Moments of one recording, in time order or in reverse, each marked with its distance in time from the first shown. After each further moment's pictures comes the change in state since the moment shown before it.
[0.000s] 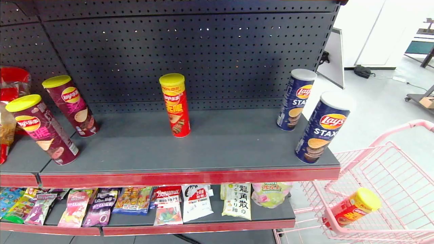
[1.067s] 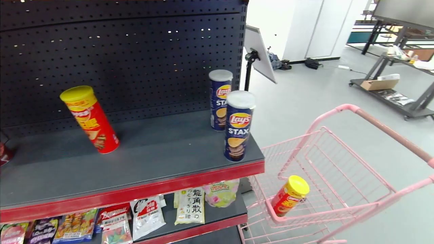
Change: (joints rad) left arm 0.000 0.000 0.000 0.000 0.000 -0.006; right arm 0.000 0.000 0.000 -0.001 -0.001 0.000
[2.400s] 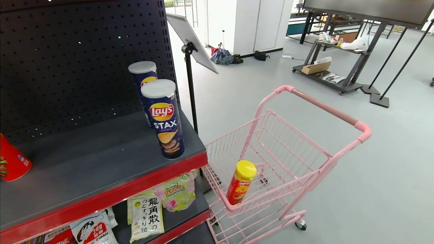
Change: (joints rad) left arm 0.000 0.000 0.000 0.001 0.000 0.000; right arm 0.000 0.000 0.000 0.000 -0.001 0.002
